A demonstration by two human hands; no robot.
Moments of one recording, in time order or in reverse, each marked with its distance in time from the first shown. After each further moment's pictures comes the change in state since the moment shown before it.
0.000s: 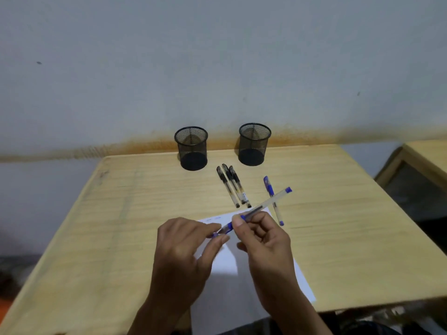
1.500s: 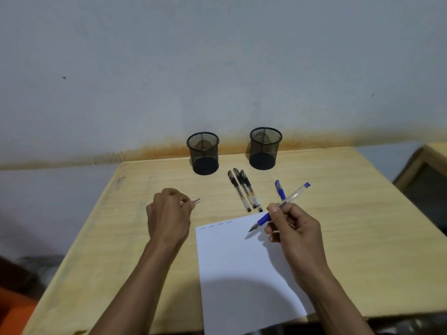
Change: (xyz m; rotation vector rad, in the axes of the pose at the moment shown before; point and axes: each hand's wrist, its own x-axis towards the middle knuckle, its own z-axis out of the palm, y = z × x) left_hand 0.055 -0.090 0.026 0.182 -0.279 -0.616; right_hand 0.041 0.003 -0.034 -0.067 0.017 -0.088
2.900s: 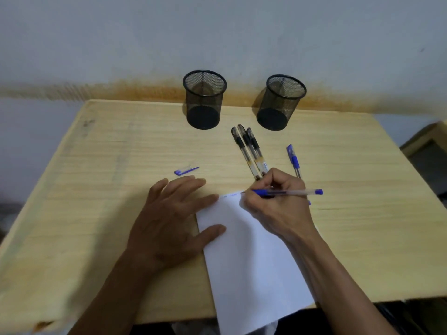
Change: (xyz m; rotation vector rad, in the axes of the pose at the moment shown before) left_hand -0.050 -0.040 0.010 0.050 -0.259 0.545; right_hand 0.048 0.054 0.041 -0.216 -0.129 -0.036
